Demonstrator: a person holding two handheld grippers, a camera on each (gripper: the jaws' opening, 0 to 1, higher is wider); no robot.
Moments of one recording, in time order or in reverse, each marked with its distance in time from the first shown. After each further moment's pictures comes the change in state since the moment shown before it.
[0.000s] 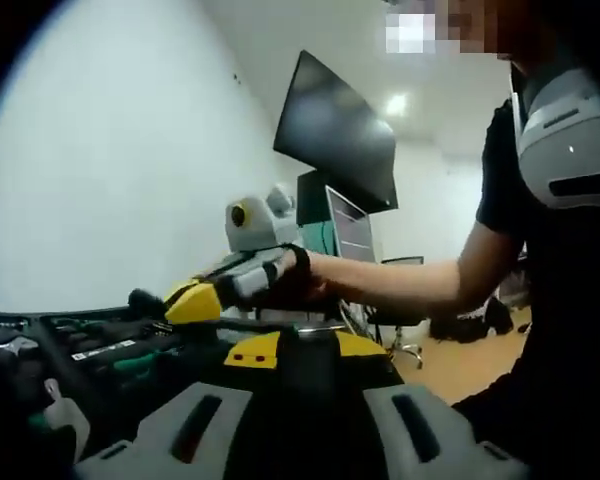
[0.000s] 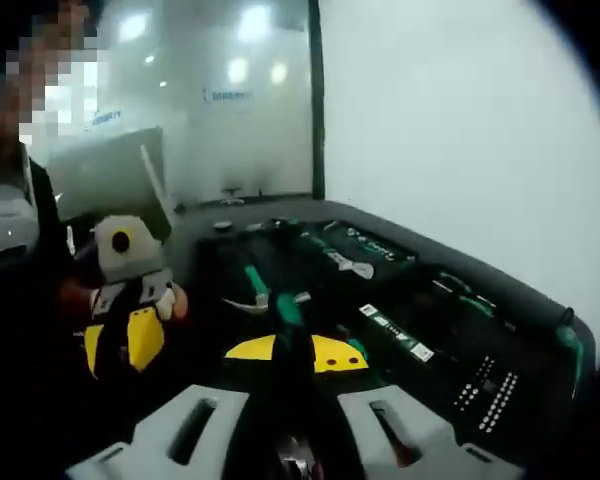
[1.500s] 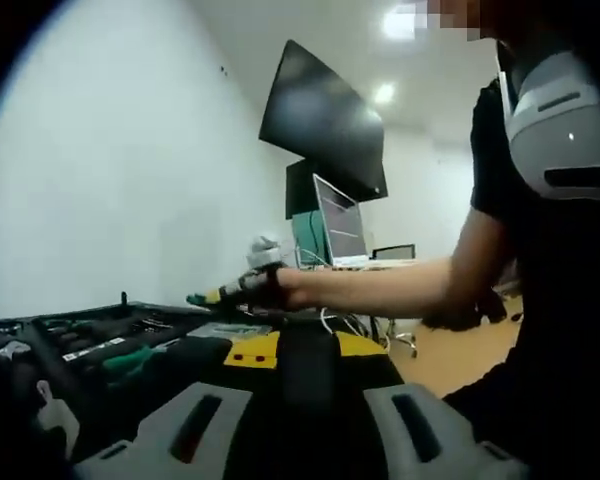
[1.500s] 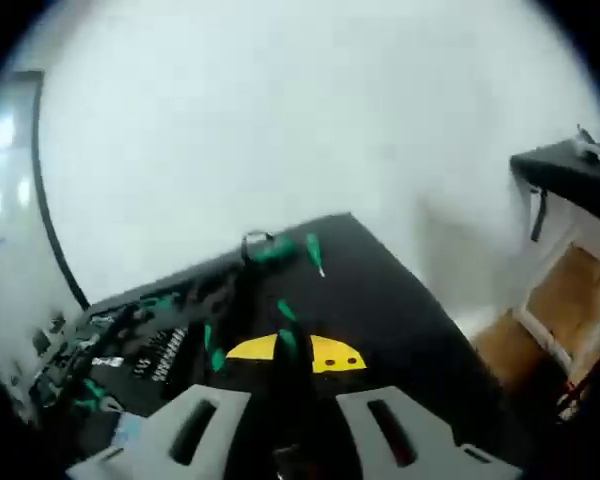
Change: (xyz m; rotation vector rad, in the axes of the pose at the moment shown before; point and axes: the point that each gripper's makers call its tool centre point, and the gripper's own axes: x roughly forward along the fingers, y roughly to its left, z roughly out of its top) left arm 0.004 -0.010 -0.007 0.017 0.037 -0.043; right arm -0.206 -0.207 -0.094 0.620 -0.318 -0.971
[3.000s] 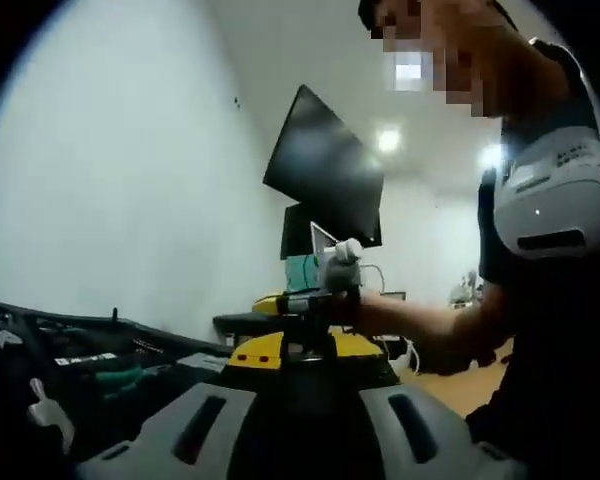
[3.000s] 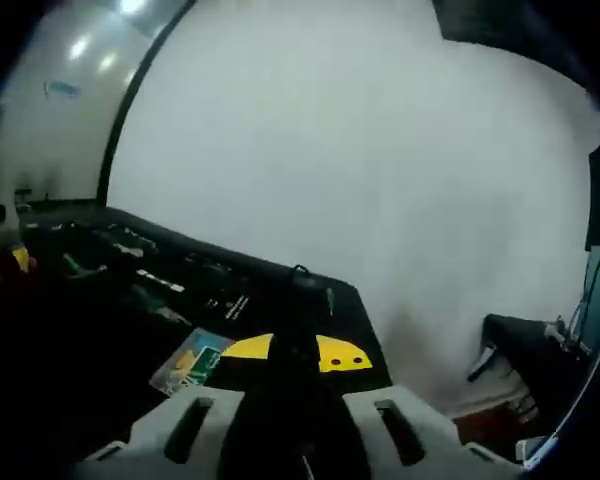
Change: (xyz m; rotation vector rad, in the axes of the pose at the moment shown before) left arm -0.011 -0.009 0.032 -0.081 -0.164 -0.049; right arm -0.134 0.066 -0.005 -0.596 -0.042 -0.083
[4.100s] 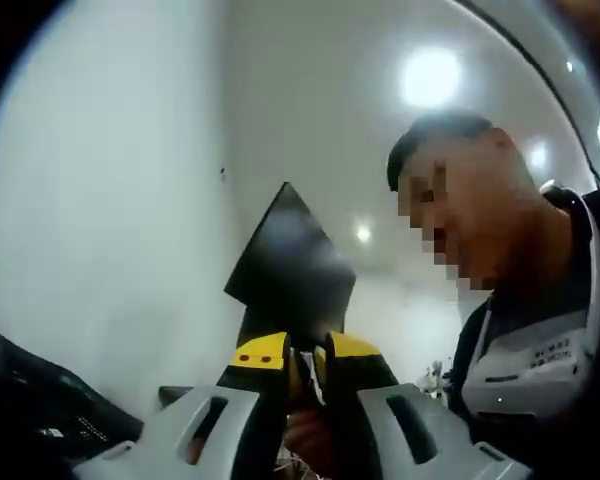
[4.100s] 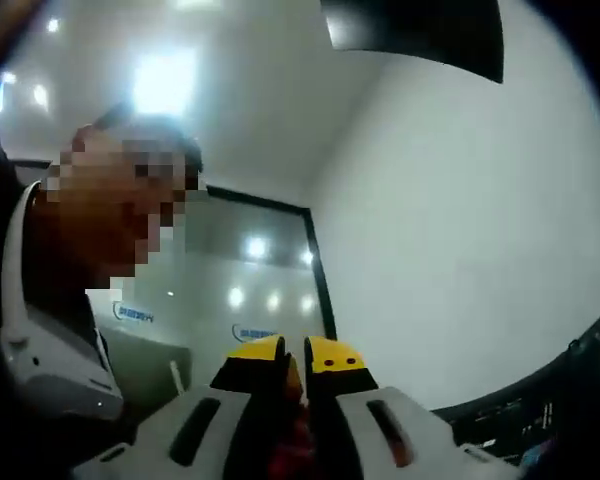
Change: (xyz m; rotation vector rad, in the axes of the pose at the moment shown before) left arm 0.031 -0.034 0.156 -0.153 -0.381 -0.157; right arm -0.162 0.149 0.183 0.640 -0.875 0.955
